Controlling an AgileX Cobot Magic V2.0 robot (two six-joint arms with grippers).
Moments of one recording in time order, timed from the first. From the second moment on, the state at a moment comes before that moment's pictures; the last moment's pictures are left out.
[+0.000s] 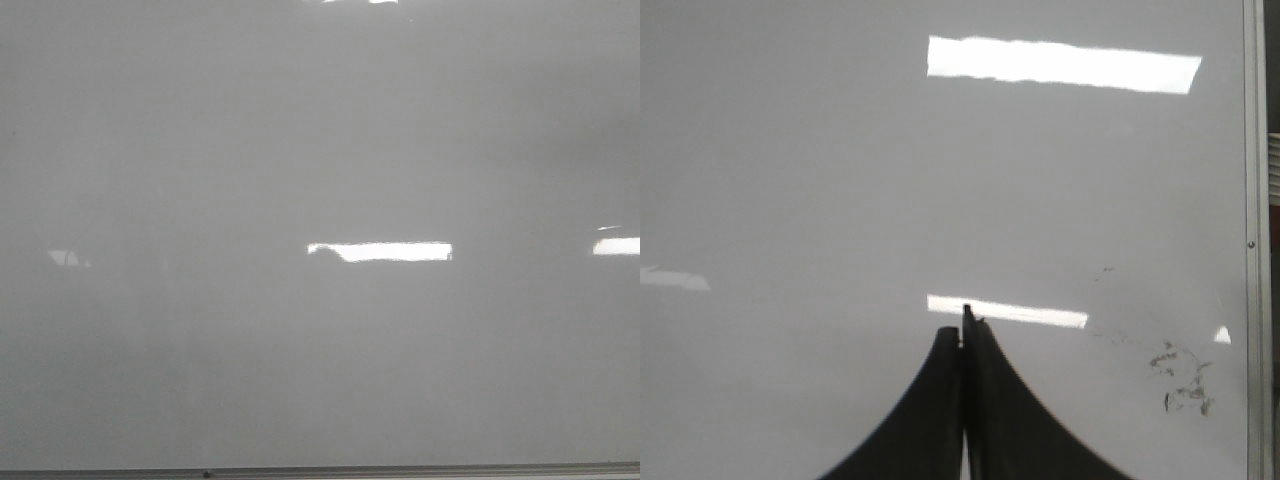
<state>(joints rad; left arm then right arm) 0.00 0.20 -0.59 -0.07 0.30 0.06 0.06 0.27 -0.62 -0.03 0.39 -0.02</state>
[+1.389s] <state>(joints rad) 0.00 0.89 -0.61 -0.07 0.39 0.06 0.06 0.66 -0.65 -0.03 0.65 -0.02</state>
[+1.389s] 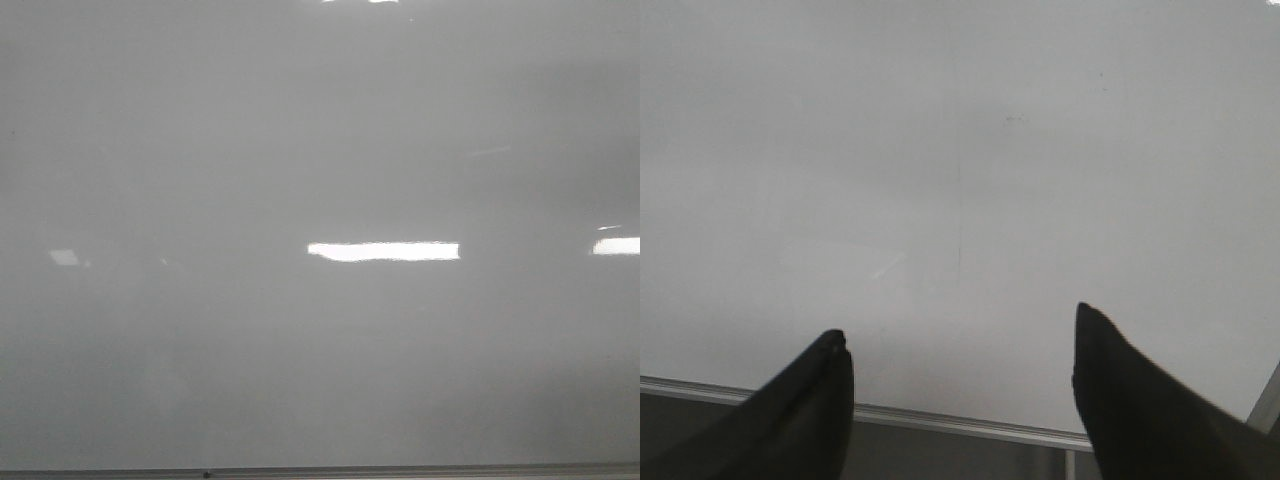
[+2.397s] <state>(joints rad) 0.00 1.42 -0.85 -0.08 0.18 0.06 0.06 0.66 -0.65 -0.03 0.65 -0.02</state>
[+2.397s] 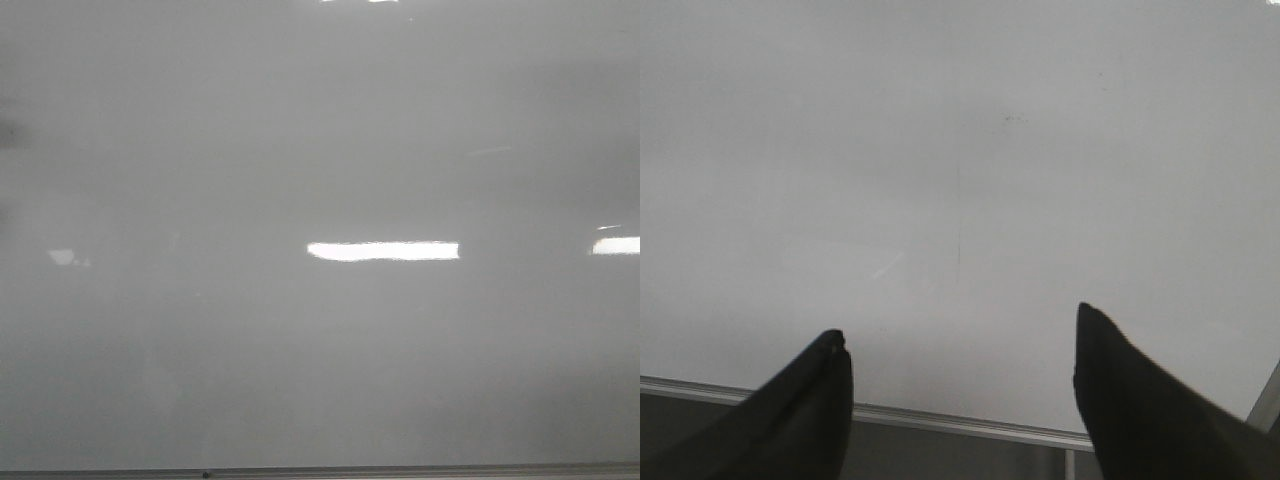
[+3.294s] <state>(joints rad) -0.01 1.28 -0.91 -0.08 0.42 0.07 0.06 0.66 -0.71 -0.03 0.70 -0.02</state>
